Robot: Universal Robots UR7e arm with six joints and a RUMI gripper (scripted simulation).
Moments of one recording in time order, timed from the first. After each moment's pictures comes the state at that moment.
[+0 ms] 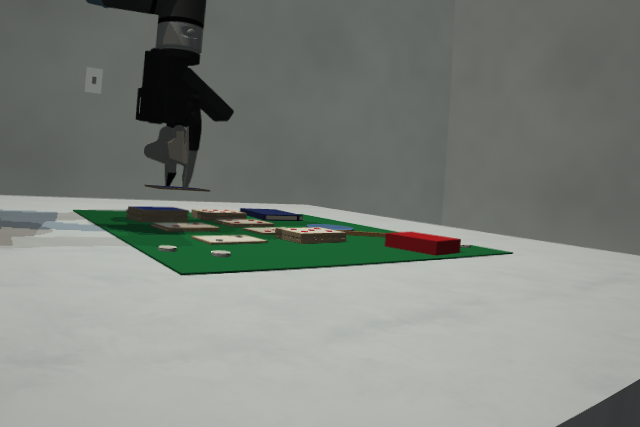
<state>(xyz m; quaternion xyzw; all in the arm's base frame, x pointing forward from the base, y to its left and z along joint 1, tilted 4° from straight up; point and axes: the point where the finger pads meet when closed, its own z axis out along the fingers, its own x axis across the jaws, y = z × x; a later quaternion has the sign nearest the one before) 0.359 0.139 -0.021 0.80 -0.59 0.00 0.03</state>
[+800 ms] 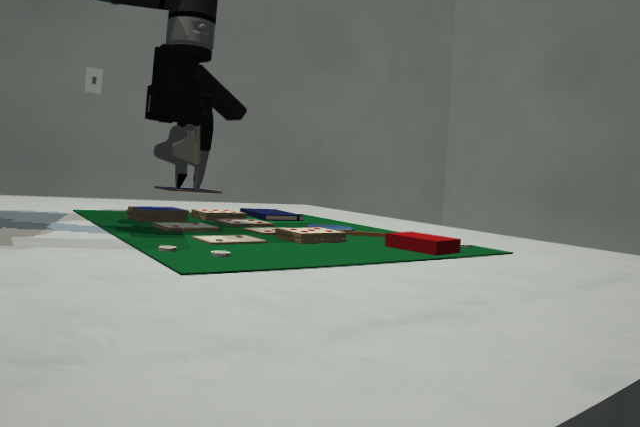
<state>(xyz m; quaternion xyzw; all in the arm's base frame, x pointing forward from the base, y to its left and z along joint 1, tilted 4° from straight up) 0.371 0.100 -0.019 0.80 -0.60 0.00 0.03</state>
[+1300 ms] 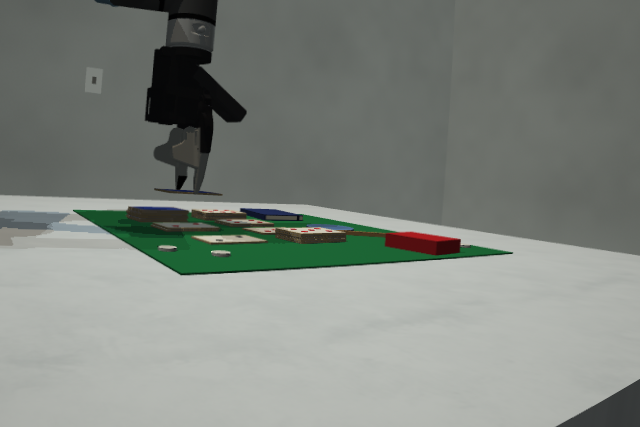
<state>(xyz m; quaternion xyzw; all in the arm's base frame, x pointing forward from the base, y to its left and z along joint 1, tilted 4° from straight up) 0.371 0.100 -0.023 0.80 -0.60 0.00 0.03</state>
